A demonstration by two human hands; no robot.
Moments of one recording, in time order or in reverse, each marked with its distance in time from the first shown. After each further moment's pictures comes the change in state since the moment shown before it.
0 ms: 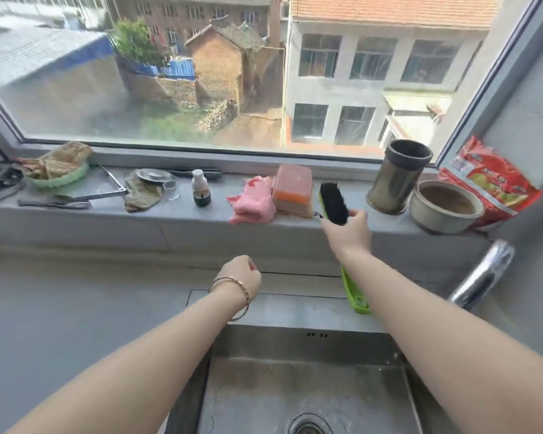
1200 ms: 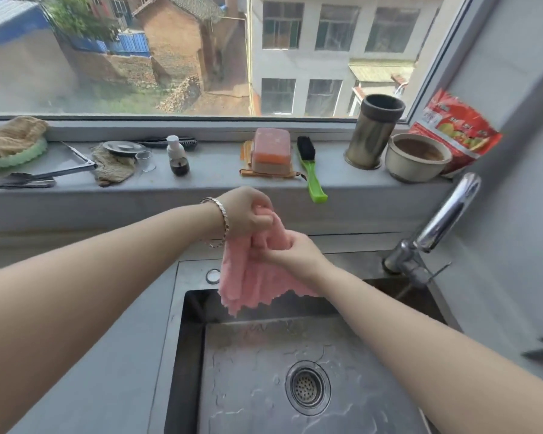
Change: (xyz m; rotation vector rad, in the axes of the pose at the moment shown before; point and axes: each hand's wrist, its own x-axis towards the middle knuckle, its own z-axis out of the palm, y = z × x) left_hand -0.019 0.030 -0.058 0.129 -0.175 0.630; right_hand -0.108 0.034 0.021 0.172 -0.626 -0.006
